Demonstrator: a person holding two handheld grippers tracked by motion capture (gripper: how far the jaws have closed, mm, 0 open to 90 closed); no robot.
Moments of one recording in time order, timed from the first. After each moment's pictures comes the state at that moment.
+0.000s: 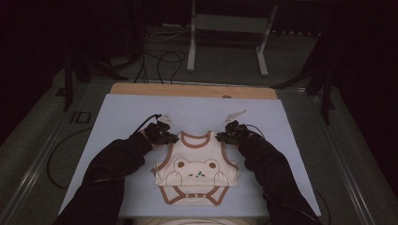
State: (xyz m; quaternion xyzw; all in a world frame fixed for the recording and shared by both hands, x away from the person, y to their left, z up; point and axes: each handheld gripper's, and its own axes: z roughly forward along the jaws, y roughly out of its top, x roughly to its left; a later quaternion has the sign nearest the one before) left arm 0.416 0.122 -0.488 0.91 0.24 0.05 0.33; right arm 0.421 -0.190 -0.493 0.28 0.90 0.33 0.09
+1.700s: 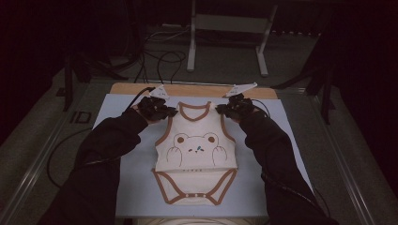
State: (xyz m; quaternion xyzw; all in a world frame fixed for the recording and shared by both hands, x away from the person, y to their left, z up) left arm 0.438 0.132 -0.394 0.89 0.22 0.13 0.38; right arm 0.448 -0.185 -0.399 0.28 0.86 0.40 0.16
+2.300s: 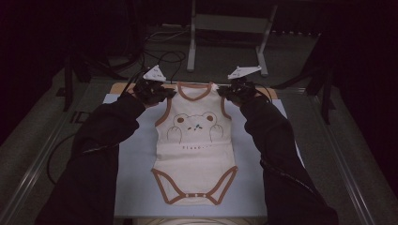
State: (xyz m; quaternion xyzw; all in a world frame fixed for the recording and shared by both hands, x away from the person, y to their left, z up) left arm 0.451 0.136 -0.345 0.87 0.22 0.18 0.41; right arm 0.469 -0.183 -0.355 0.28 0.84 0.42 0.21
